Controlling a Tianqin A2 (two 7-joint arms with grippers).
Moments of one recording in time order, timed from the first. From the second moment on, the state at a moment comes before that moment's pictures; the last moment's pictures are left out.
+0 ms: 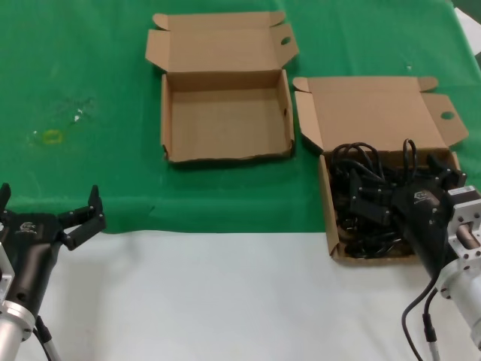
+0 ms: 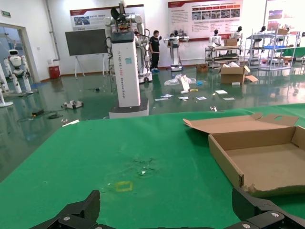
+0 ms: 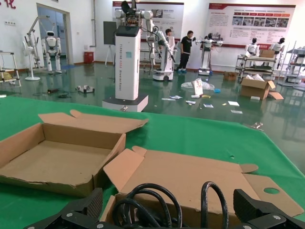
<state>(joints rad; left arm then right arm) 0.00 -0.30 1.60 -1.60 -1.80 0.00 0.00 0.05 0.29 -1.64 1.56 1.80 -0.02 -0.02</state>
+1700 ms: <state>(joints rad) 0.00 -0.30 1.60 -1.60 -1.80 0.00 0.00 0.13 0.68 -1.94 1.64 1.98 0.01 0.09</state>
